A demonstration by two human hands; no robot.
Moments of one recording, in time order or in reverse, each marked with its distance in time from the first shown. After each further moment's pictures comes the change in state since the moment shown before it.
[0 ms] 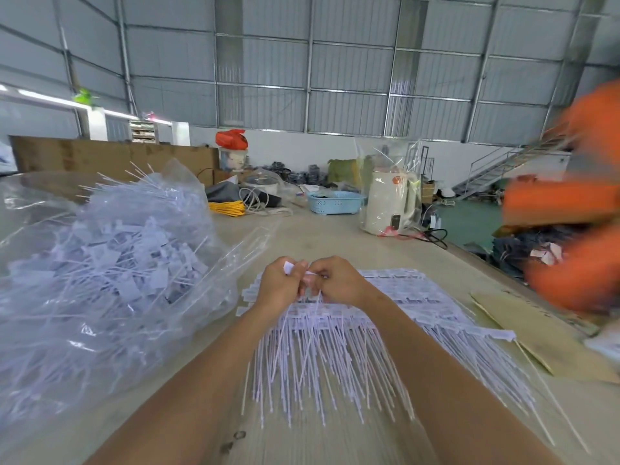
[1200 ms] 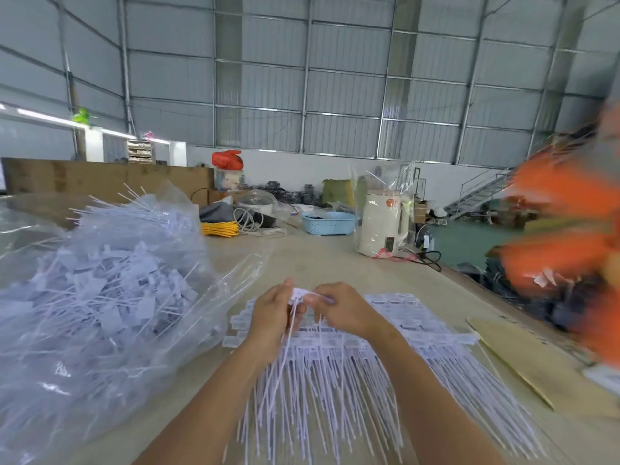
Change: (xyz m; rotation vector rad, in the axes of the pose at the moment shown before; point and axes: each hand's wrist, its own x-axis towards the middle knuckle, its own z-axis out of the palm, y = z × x) left_hand -0.006 0.006 0.002 -0.476 -0.032 -0.219; right_hand -0.014 -0.008 -0.013 -0.044 0.019 0.027
